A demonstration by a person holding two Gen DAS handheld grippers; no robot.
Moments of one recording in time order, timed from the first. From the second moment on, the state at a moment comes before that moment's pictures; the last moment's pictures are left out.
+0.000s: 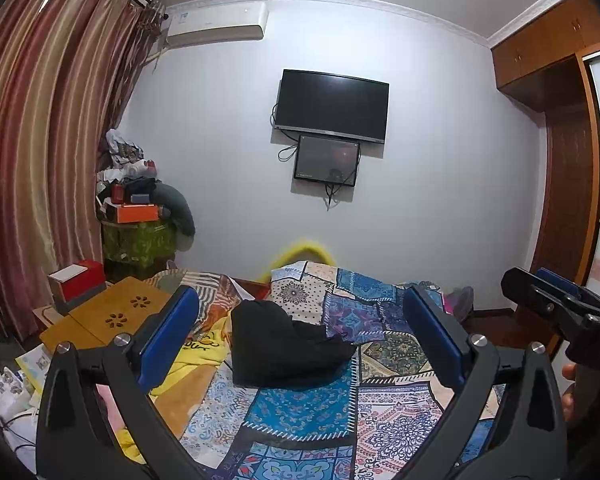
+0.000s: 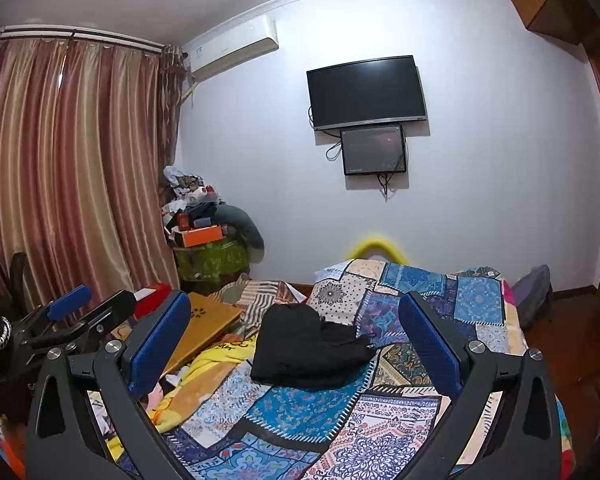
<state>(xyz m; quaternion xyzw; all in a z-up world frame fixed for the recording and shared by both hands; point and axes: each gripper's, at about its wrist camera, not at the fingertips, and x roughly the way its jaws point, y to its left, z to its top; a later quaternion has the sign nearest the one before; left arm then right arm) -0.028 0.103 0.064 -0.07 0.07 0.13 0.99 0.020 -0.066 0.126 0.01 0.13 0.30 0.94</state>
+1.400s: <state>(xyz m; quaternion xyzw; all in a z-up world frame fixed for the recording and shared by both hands) -0.023 0.090 0.065 -0.07 0.09 0.10 0.99 0.020 -0.068 0.130 0.01 0.14 0.29 0.95</state>
